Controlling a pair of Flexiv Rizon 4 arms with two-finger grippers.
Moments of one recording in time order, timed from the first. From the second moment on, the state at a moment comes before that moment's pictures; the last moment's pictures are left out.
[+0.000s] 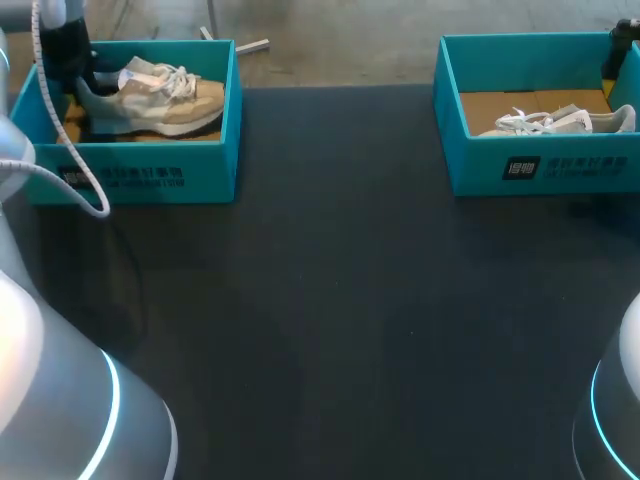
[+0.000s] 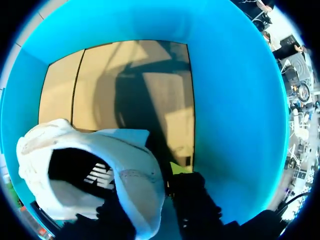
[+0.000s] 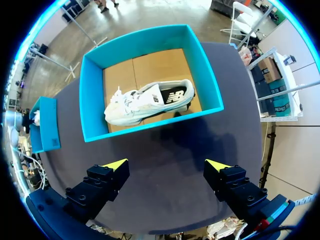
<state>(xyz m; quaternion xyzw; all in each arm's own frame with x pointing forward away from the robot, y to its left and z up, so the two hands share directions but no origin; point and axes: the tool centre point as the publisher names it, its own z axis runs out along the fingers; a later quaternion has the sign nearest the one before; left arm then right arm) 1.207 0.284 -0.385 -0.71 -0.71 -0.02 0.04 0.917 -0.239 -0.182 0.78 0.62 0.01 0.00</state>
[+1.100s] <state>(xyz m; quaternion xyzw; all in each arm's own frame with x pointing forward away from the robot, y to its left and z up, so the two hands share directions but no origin) 1.211 0.307 -0.288 -0.70 -0.71 -0.02 0.00 0.917 -0.239 -0.182 0.78 0.62 0.01 0.00</state>
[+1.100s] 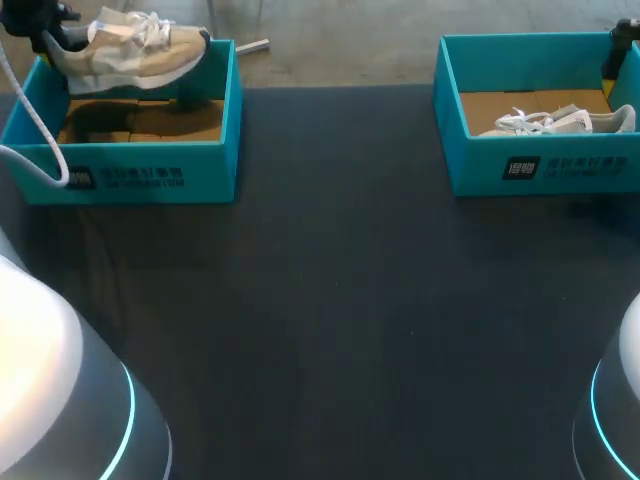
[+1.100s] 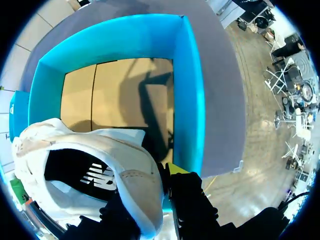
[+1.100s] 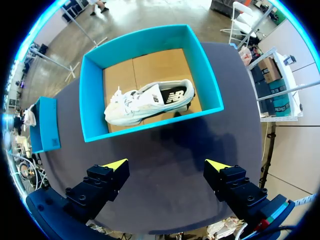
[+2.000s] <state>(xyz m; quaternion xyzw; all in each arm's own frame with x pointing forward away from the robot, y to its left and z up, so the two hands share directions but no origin) 1.156 0.303 -0.150 -0.65 -0.76 -0.01 0.00 0.917 -0.239 -0.182 0.78 0.62 0.01 0.00</state>
